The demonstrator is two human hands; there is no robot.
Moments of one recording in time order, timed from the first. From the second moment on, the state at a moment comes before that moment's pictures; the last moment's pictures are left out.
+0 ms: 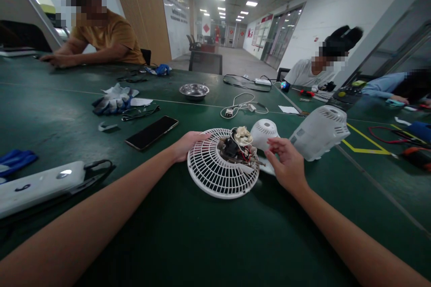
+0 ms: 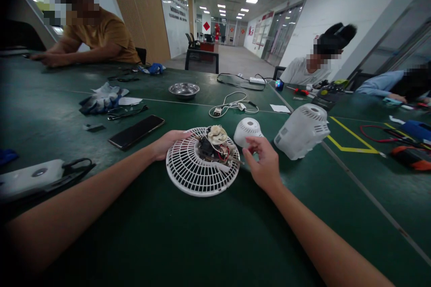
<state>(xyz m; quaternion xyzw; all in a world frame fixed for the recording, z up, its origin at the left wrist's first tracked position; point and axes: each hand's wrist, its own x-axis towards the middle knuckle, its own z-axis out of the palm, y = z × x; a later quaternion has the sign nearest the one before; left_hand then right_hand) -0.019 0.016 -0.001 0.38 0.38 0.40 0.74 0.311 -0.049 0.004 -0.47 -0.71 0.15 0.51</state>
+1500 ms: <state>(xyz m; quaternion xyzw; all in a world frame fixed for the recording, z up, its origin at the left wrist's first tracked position) -0.021 0.020 -0.009 0.40 0.36 0.40 0.75 0.343 -0.021 -0.003 -0.52 -0.67 0.00 0.53</state>
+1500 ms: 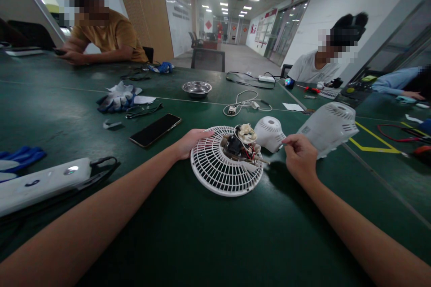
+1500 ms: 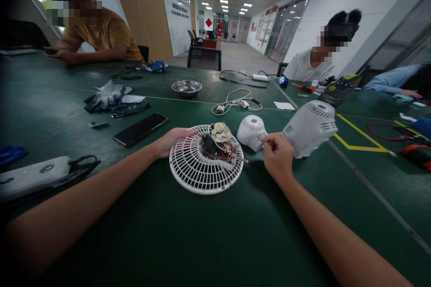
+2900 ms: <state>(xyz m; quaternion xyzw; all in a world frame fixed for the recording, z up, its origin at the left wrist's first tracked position) -0.001 -0.017 0.045 0.70 0.33 0.43 0.46 0.276 -0.071 0.030 -0.44 -0.76 0.19 0.44</state>
